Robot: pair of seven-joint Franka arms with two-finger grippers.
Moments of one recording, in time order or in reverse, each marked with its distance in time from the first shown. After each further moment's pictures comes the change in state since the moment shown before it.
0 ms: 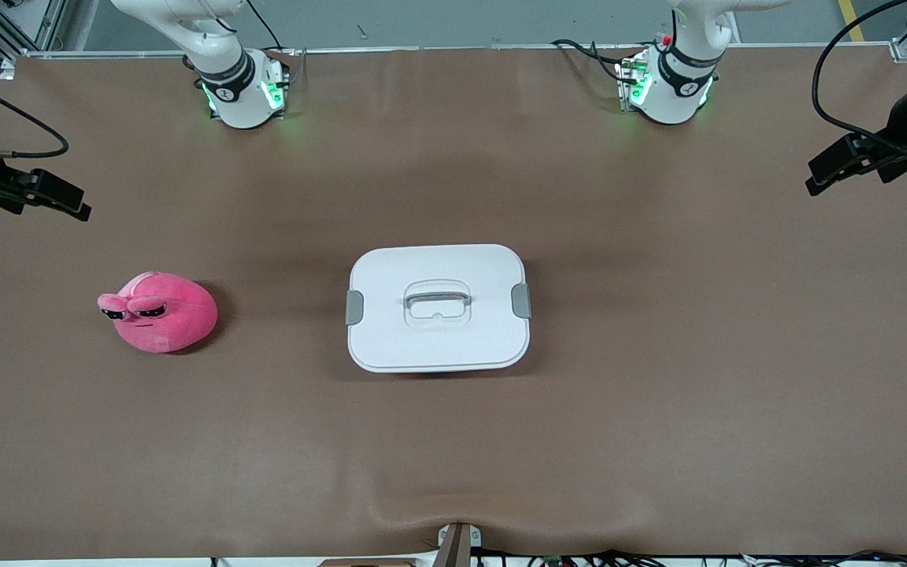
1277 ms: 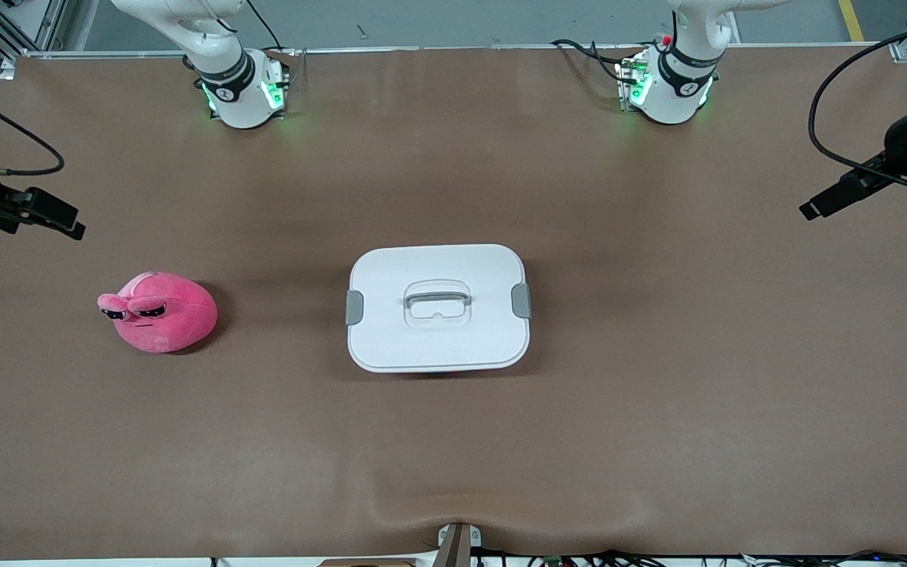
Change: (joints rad) left arm 0.029 0.054 0.003 0.000 -0.097 0.000 -0.398; right arm -0.011 0.031 -0.013 -0.035 -0.002 0.108 -0.066
